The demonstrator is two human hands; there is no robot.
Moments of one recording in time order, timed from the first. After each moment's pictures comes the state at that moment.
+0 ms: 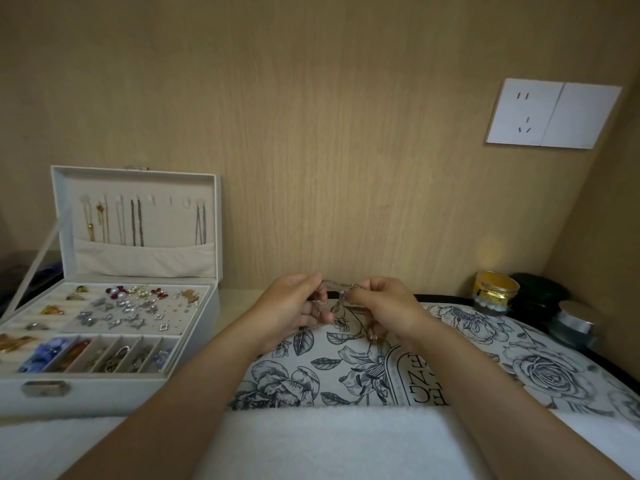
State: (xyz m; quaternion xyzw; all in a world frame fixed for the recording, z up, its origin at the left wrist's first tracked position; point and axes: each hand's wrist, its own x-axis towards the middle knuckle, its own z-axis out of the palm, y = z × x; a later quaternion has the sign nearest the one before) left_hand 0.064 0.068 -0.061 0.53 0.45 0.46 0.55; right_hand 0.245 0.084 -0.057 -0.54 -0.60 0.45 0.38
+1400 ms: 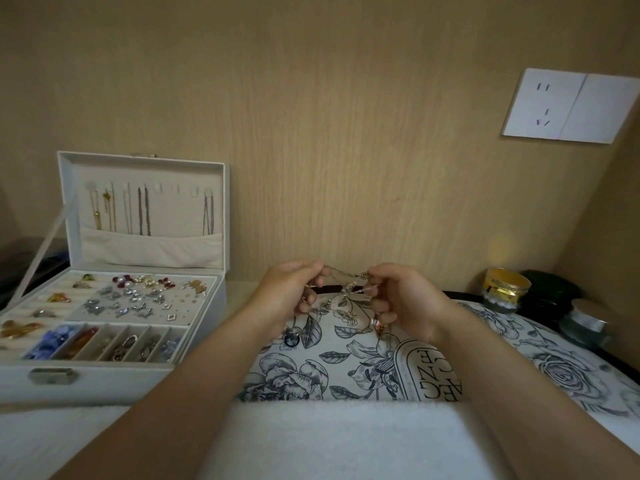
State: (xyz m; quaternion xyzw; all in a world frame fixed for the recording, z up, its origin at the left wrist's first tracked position) left_hand 0.053 0.075 -0.062 0.48 0.48 0.52 0.53; right_hand 0.253 0.087 -0.048 -0.44 -0.50 0.64 0.37
